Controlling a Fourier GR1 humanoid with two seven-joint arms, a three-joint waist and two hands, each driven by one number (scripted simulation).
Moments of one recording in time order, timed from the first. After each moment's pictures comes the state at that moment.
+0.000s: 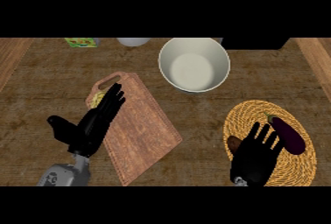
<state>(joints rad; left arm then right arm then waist) -0.13 0.17 -0.23 -1.56 0.28 0.04 0.13 0.03 -0.01 0.38 -1.63 1.60 0.30 1.10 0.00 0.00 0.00</state>
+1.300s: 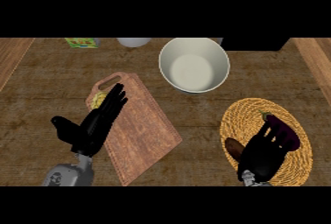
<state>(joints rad) -0.13 0.11 -0.18 -1.55 0.22 -0.01 0.14 0.01 0.00 0.23 -1.51 1.66 0.18 1.05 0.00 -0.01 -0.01</state>
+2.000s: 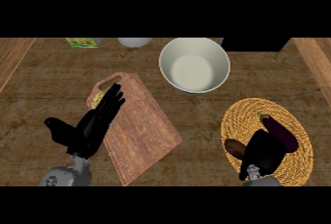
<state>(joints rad) -0.11 0.09 -0.16 -1.59 0.21 -0.04 0.17 -0.03 -0.04 0.18 -1.42 1.63 0.11 0.97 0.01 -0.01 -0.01</state>
